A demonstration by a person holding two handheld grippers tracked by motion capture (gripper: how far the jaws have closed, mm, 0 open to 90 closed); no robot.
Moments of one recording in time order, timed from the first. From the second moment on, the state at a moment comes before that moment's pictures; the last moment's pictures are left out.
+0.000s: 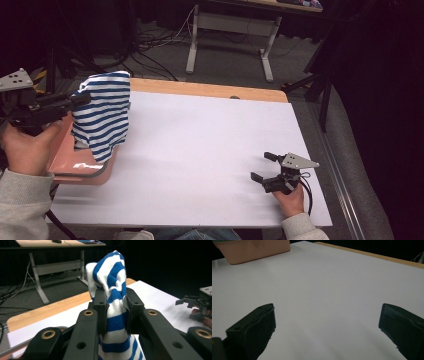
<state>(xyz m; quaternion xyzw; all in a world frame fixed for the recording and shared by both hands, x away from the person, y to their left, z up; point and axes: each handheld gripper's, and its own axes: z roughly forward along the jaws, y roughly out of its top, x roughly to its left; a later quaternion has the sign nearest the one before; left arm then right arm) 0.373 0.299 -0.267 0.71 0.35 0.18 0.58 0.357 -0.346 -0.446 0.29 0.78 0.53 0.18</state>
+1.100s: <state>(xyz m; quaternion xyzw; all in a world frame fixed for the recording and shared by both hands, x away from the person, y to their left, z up) 0.366 0.346 -0.300 0.72 0.40 0.17 0.54 0.358 -0.345 -0.447 0.29 0.78 0.53 0.17</state>
